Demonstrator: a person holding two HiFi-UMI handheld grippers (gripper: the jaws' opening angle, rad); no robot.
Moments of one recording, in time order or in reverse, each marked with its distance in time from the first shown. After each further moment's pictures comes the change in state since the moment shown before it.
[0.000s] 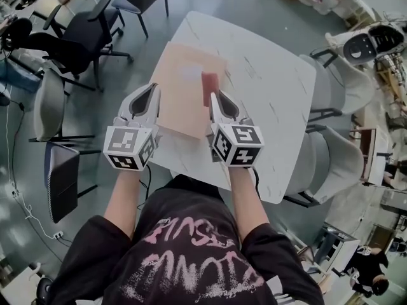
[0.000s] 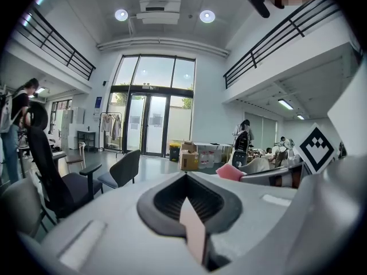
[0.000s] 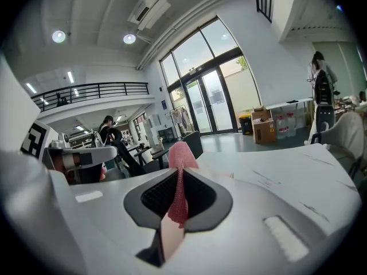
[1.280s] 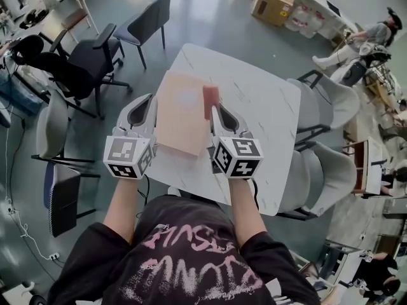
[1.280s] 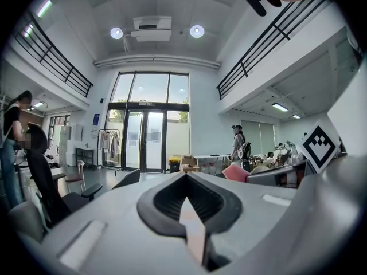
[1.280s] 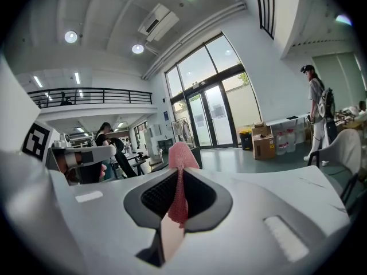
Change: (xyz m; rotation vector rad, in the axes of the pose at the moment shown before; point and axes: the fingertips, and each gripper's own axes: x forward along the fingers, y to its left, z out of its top) left arm -0.027 -0.007 0.069 0.072 -0.141 0.000; right arm -0.040 0.015 0.061 -0.058 -0.126 -0.012
